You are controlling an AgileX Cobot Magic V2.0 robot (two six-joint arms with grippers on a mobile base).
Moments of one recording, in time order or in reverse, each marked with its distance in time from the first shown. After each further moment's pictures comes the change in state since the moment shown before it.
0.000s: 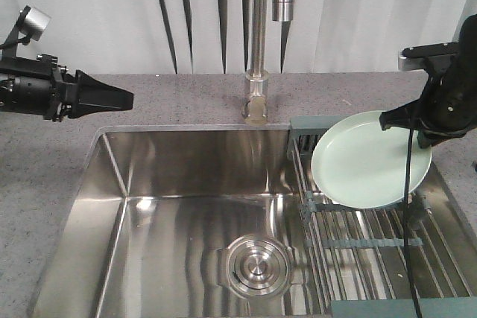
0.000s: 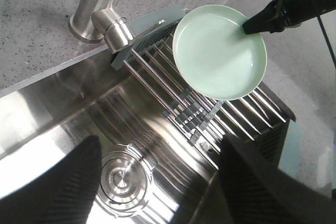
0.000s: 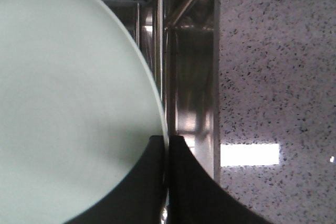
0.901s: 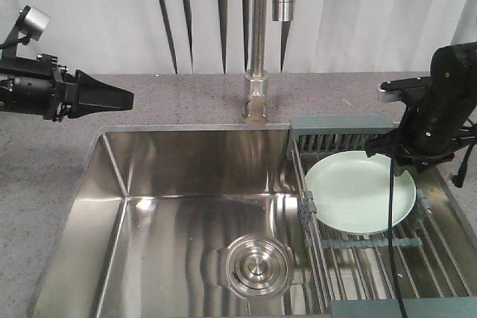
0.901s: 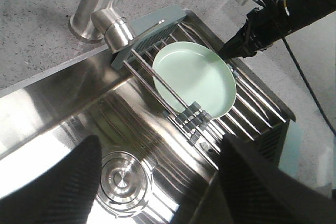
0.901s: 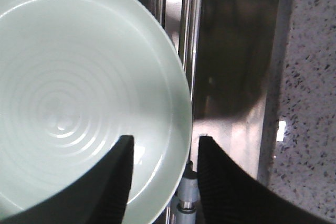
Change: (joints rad) left arm 0.000 0.000 0.000 0.000 0.000 0.000; right arm 0.000 0.116 0.032 0.040 -0.026 -0.050
